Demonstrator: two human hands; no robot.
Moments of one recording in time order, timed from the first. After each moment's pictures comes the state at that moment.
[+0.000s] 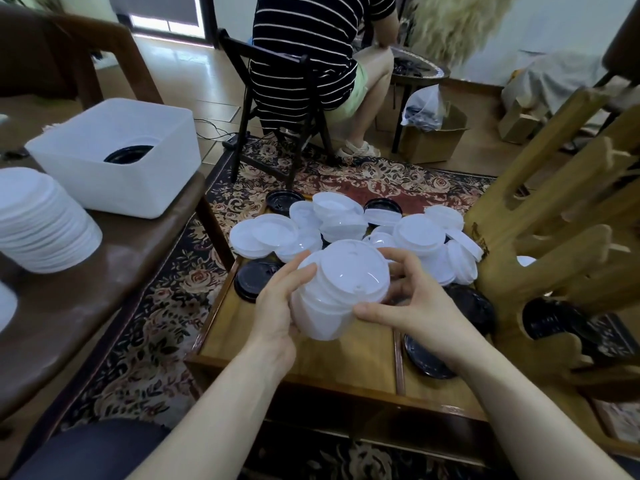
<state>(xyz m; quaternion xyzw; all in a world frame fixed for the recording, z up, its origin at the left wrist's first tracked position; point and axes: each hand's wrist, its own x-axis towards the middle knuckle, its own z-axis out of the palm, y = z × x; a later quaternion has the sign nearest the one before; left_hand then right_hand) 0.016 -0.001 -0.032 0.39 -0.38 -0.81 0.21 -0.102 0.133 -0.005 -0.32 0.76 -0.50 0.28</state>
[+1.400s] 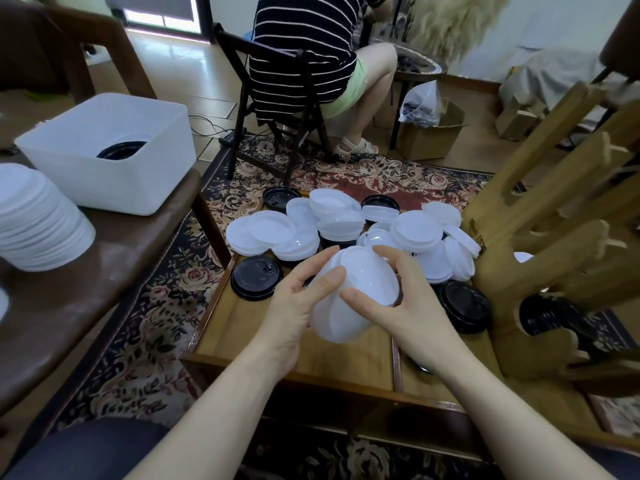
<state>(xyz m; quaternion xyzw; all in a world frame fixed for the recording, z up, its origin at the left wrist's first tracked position) 0.015 0.005 -0.033 0.27 -0.50 -0.81 0.16 -0.093 0.130 -0.019 -0.33 0.80 -0.46 0.18</state>
